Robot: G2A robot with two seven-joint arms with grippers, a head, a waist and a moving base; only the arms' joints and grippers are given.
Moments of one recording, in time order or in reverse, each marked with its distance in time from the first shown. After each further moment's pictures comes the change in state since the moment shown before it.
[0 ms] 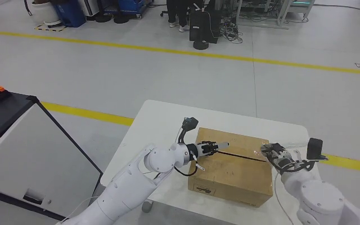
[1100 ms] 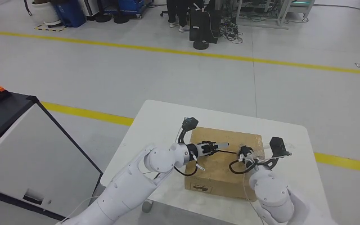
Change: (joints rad) left arm 0.000 0.000 0.000 0.000 0.000 0.000 0.000; right arm 0.263 -0.180 -0.389 0.136 -0.254 0.143 -0.057
